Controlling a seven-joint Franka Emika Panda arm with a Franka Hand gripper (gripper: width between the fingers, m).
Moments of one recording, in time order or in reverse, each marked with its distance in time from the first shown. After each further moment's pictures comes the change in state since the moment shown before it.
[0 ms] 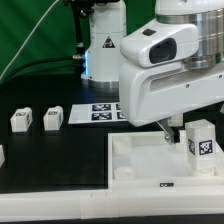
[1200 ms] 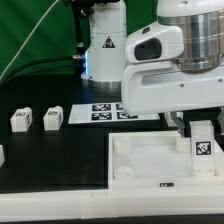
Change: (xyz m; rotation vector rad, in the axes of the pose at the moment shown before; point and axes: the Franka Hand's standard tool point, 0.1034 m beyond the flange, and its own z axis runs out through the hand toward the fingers) arm 0.001 -0.004 0.002 0.024 0.023 0.576
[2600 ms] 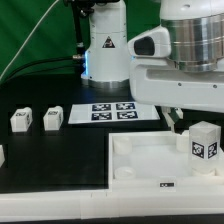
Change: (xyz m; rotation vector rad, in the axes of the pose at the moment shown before) arm -0.004 -0.005 0.004 -0.004 -0.006 0.112
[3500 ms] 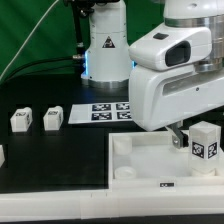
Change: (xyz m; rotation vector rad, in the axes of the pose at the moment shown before) arm 0.002 0.002 0.001 -0.036 0.012 -0.805
